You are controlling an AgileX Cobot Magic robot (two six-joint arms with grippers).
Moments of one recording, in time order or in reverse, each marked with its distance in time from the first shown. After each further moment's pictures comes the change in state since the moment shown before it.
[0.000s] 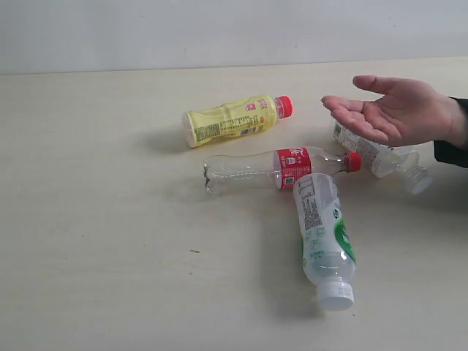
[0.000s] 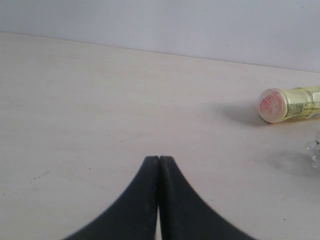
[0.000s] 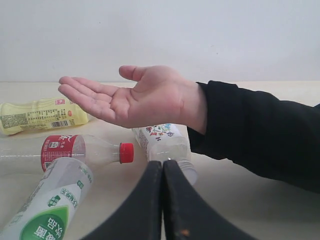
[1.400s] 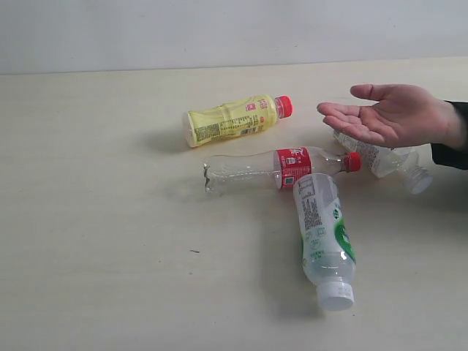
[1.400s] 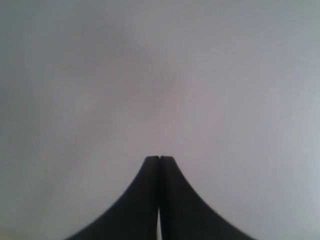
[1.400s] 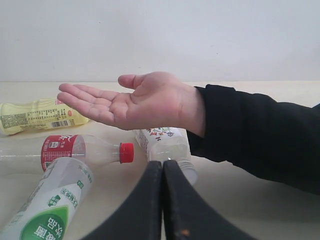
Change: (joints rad) left arm 0.006 0.234 -0.313 0.030 -0.562 -0.520; right arm 0.000 0.000 0.000 0.000 0.000 0.000
